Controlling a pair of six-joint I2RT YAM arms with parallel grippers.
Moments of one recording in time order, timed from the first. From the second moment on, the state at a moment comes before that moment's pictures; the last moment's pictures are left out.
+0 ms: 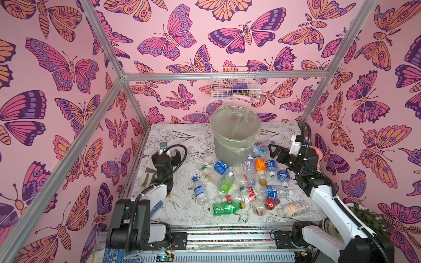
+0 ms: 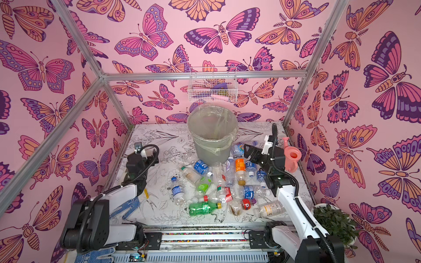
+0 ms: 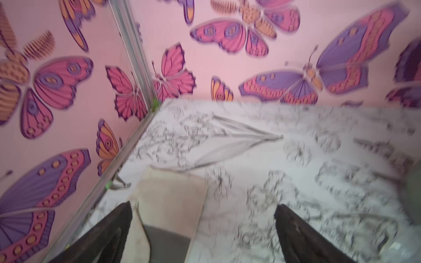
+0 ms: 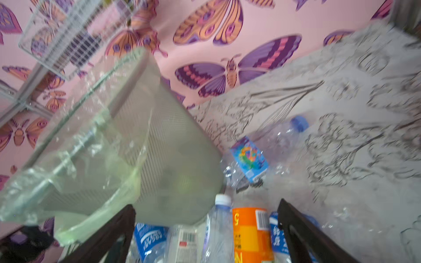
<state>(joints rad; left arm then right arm) -0.05 1.30 0.55 0.56 -0.24 -0.02 0.13 1.03 0.69 -0.02 -0.21 0.54</state>
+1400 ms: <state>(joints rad) -0.37 1.04 0.68 -0.21 -0.02 -0.61 0.86 1.25 0.72 -0.48 0.19 0.50</state>
